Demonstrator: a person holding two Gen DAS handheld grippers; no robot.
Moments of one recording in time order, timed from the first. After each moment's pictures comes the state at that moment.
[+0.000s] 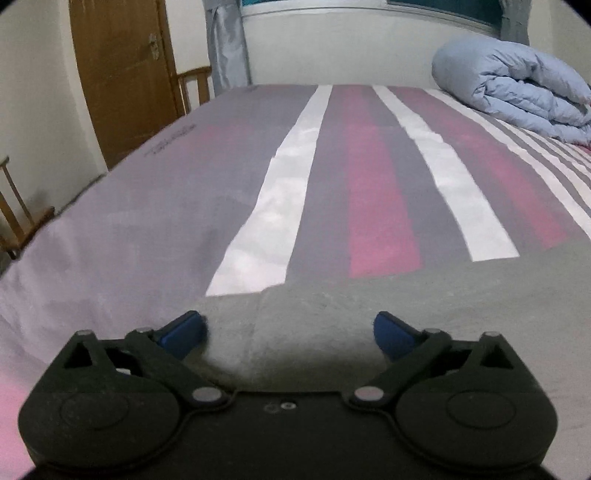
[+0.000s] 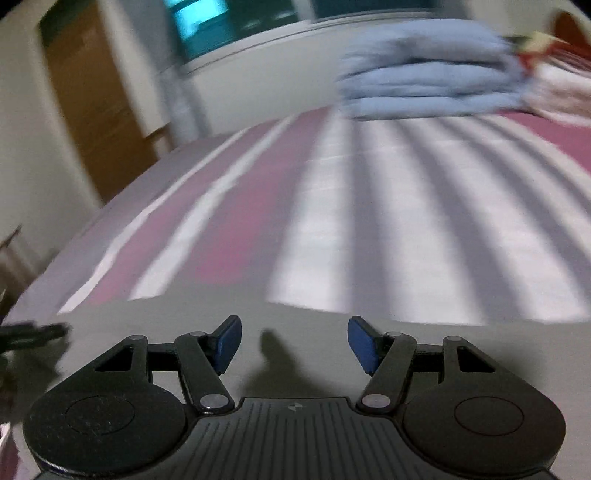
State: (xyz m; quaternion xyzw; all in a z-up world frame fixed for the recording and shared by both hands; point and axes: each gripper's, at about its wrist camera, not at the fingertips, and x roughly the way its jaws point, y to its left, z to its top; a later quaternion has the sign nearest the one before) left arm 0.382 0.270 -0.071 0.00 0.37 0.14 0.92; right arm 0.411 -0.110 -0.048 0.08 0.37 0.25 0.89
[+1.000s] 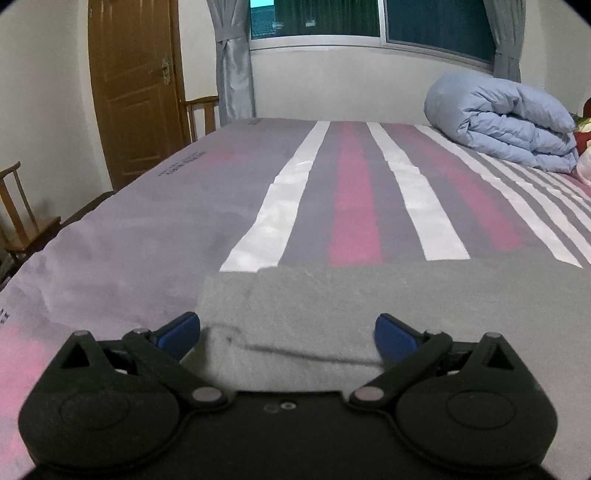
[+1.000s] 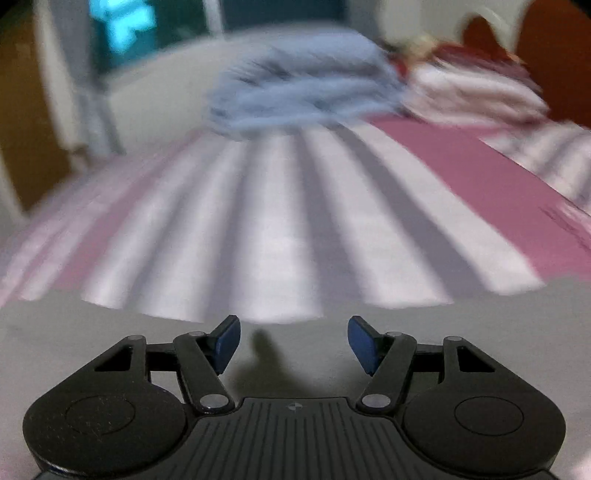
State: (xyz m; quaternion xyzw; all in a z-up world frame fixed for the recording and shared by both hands) left arm 0.311 0.245 -0.050 0.00 0.31 0.14 0.94; right arm 0.413 -0.377 -0.072 0.10 0.41 0.04 0.91
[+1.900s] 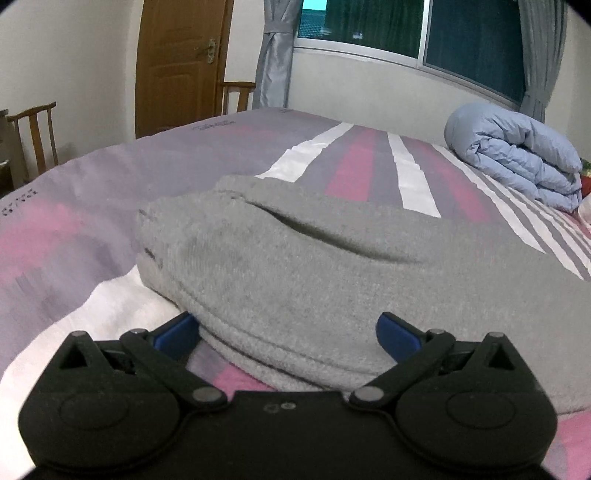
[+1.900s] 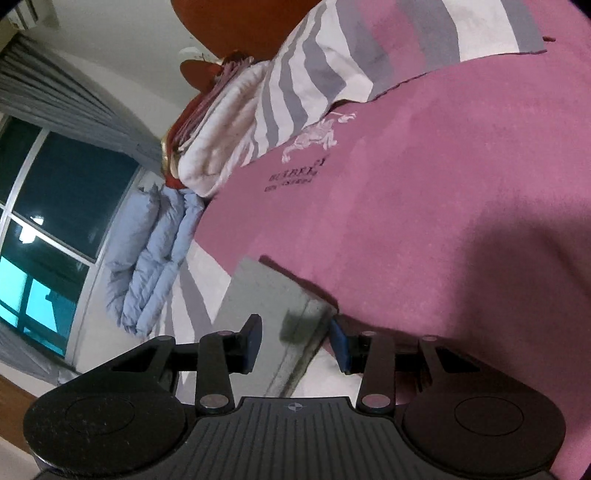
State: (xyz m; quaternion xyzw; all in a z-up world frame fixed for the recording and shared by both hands) left arm 0.232 0.213 -0.088 -0.10 0.28 0.17 0.94; right arm 0.255 -0.622 -0.106 0.52 0.24 -0.07 0.82
